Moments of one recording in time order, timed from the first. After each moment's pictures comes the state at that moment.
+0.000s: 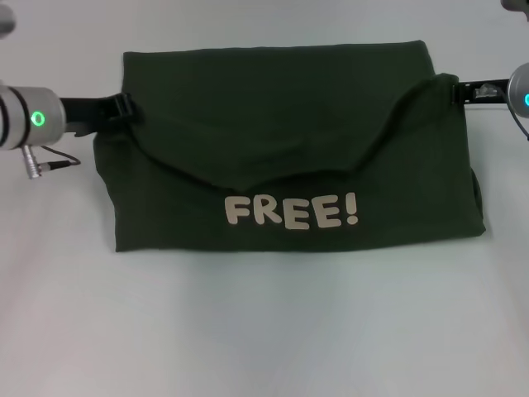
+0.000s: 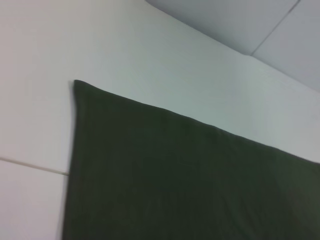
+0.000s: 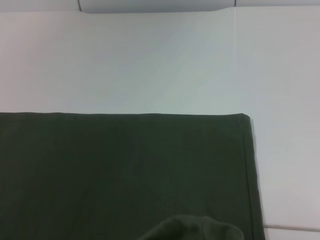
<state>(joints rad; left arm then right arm) -0.76 -2.02 0.81 0.70 2.28 0.84 -2.55 0.89 2.03 -0.97 -0.62 -2.68 -0.56 2.68</state>
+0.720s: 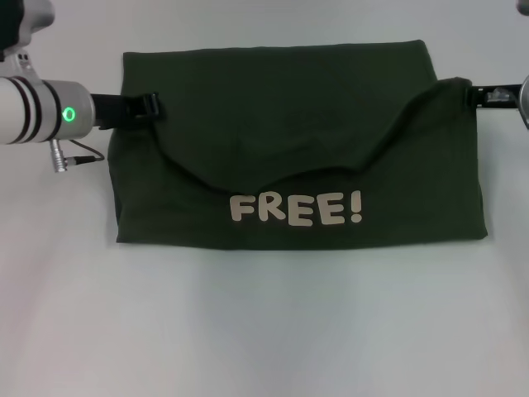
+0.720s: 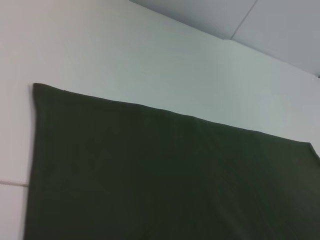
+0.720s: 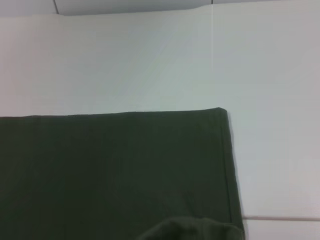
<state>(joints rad) -0.81 -2.03 0.88 0.66 2.28 0.79 -2.52 0.87 2.03 -0.96 -0.61 -2.68 -0.54 2.71</state>
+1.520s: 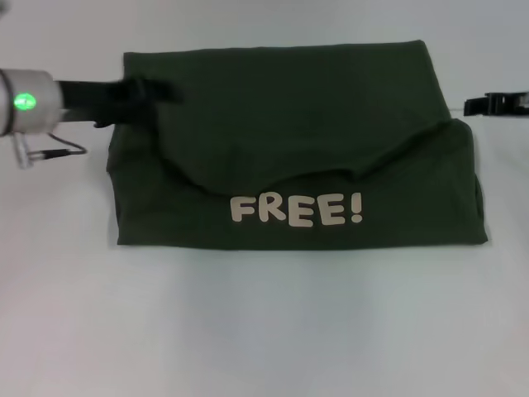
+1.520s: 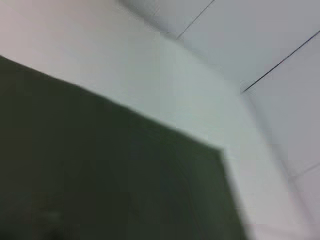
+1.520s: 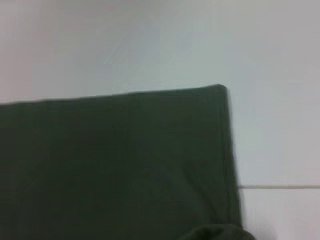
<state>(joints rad) -0.75 -2.01 0.68 0.79 2.21 1.16 -2.54 0.78 2.02 -0.90 -0.81 -2.62 -0.80 2.66</state>
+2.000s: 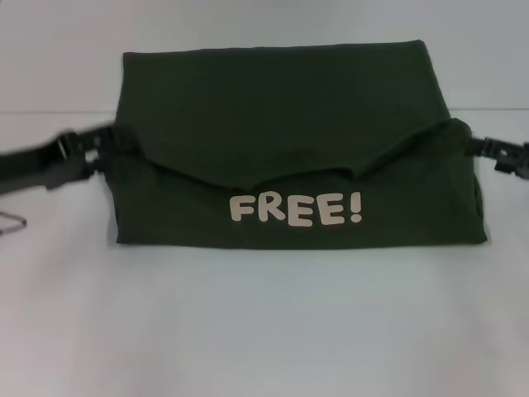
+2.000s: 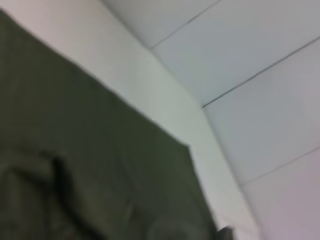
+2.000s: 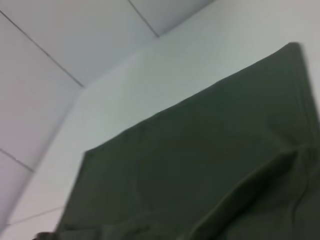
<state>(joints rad) -0.55 -1.97 0.53 0.66 1.99 1.39 -2.30 0.53 1.99 -0.68 -0.71 -1.98 -1.16 2.20</state>
